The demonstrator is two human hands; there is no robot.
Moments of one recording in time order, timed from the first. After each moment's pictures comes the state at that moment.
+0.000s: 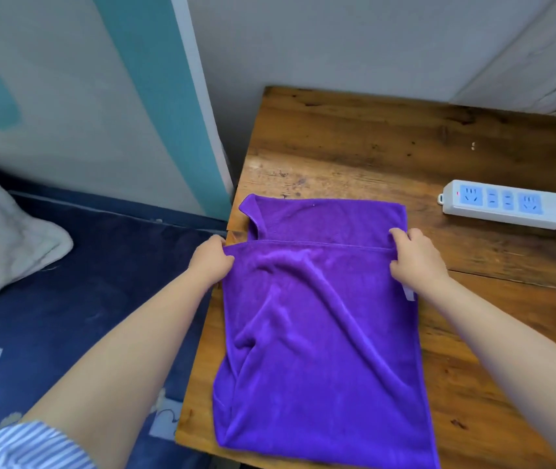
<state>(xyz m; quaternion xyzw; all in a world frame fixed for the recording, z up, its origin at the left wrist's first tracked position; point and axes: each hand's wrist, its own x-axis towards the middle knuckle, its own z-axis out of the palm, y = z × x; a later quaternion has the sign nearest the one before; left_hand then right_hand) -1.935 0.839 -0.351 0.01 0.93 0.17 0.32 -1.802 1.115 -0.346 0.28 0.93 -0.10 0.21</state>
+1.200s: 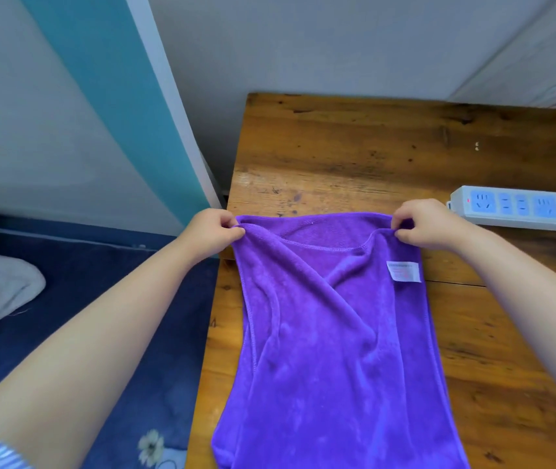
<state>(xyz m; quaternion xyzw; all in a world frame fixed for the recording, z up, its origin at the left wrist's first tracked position) -2.014 0.877 -0.342 0.13 0.89 0.28 0.33 -1.873 1.166 -0.335 0.15 0.95 -0.18 0.22</state>
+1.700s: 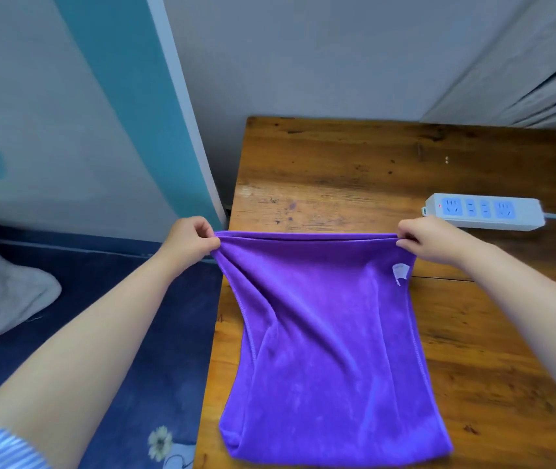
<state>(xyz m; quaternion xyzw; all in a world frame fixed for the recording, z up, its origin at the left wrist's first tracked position) -2.006 0.835 -0.315 0.08 0.89 0.35 0.28 -1.834 1.160 -0.303 0.14 0.95 -0.13 0.24</state>
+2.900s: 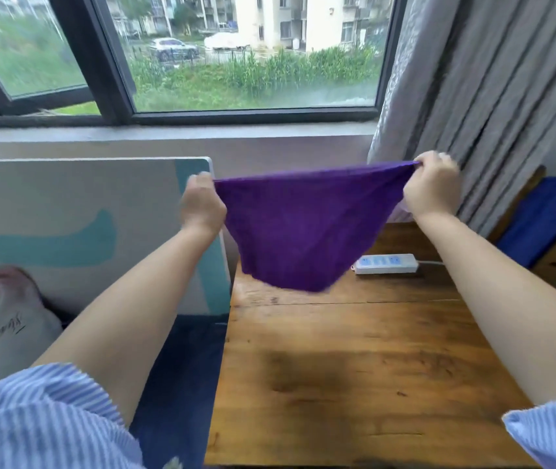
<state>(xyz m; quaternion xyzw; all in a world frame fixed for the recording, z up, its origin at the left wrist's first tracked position) -1.865 0.837 -0.040 0.20 0.94 0.24 -0.12 -1.698 1.085 -0.025 0.37 0.83 -0.12 -0.39</state>
